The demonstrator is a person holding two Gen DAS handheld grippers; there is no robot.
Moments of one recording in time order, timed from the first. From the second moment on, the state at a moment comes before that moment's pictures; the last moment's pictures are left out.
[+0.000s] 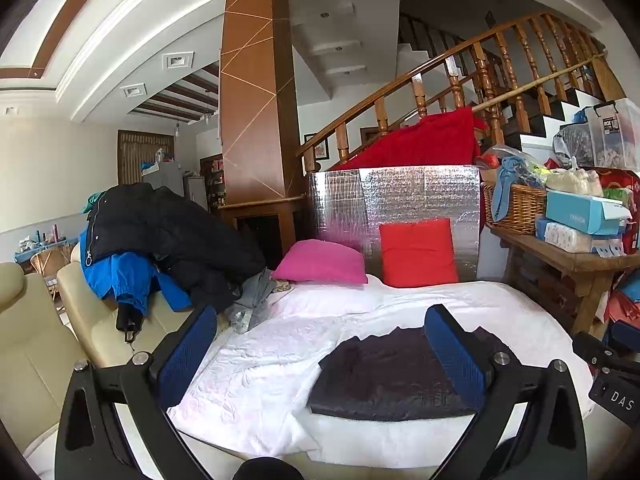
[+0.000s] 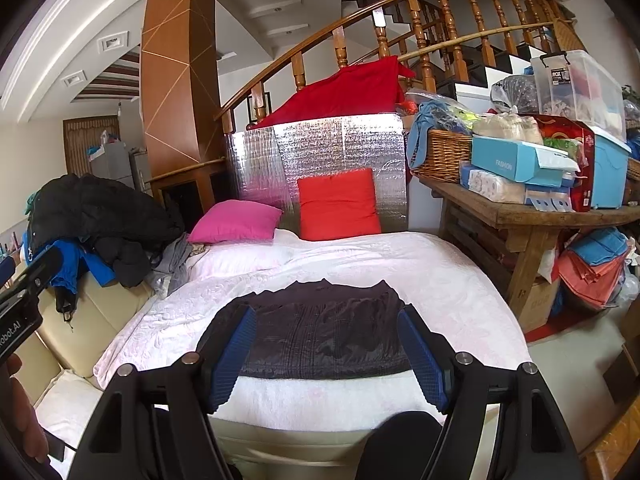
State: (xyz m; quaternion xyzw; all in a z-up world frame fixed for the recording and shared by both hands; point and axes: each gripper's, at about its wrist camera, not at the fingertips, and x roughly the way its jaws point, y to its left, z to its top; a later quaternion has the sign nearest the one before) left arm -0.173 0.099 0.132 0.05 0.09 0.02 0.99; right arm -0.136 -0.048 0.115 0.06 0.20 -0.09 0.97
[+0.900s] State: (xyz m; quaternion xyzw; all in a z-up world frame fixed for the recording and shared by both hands) left arm -0.147 0.104 0.111 0.05 0.14 0.02 0.99; right arm -0.096 -0.041 0.082 0.07 0.26 -0.09 0.96
